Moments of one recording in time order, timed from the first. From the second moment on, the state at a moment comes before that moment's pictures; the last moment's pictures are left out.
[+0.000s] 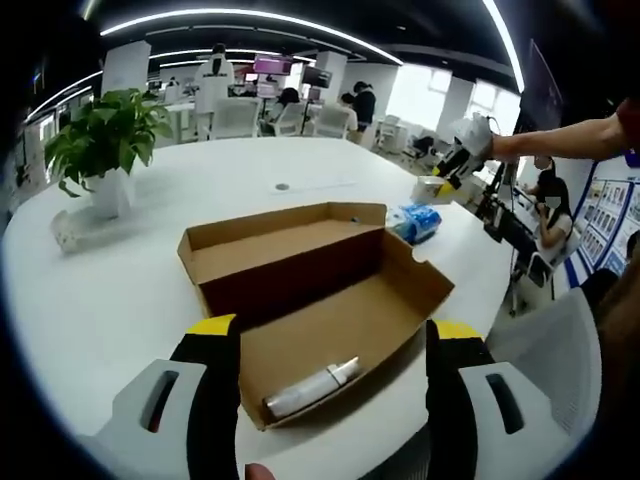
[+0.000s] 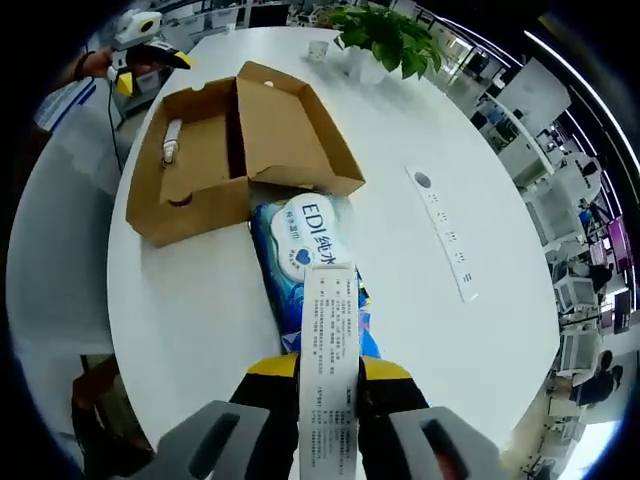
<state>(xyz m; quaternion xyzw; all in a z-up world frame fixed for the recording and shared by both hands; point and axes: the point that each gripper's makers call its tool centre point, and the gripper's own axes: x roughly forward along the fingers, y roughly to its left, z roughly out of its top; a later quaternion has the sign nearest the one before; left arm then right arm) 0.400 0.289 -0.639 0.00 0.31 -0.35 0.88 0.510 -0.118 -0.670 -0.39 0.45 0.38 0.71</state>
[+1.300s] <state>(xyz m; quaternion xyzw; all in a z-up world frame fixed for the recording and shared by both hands) 0.399 0.291 -0.631 0.02 0.33 -0.31 0.89 0.578 -0.130 -0.727 -0.44 0.46 0.41 0.66</state>
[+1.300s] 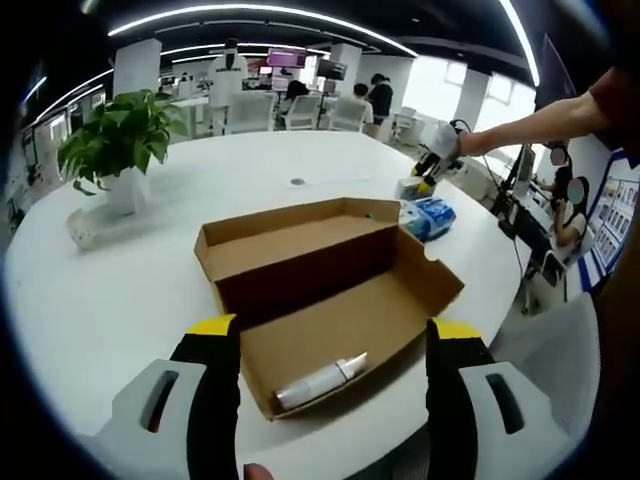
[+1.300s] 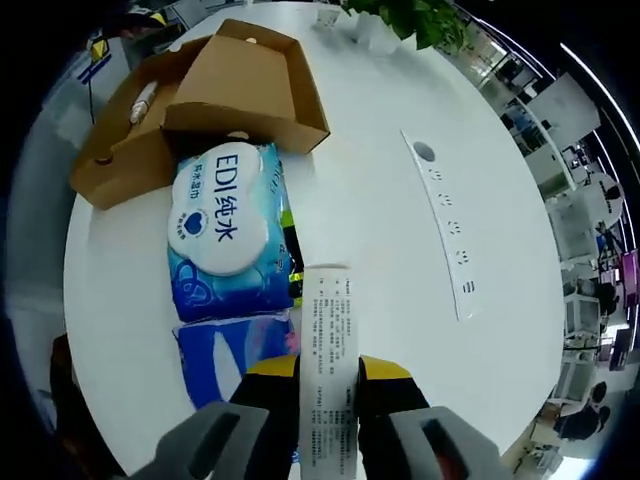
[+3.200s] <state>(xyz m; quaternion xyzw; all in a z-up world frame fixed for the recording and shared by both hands) 0.400 0.289 -0.648 0.03 0.36 -0.31 0.88 0.590 -0.162 -0.769 -0.49 0.47 0.41 0.61</state>
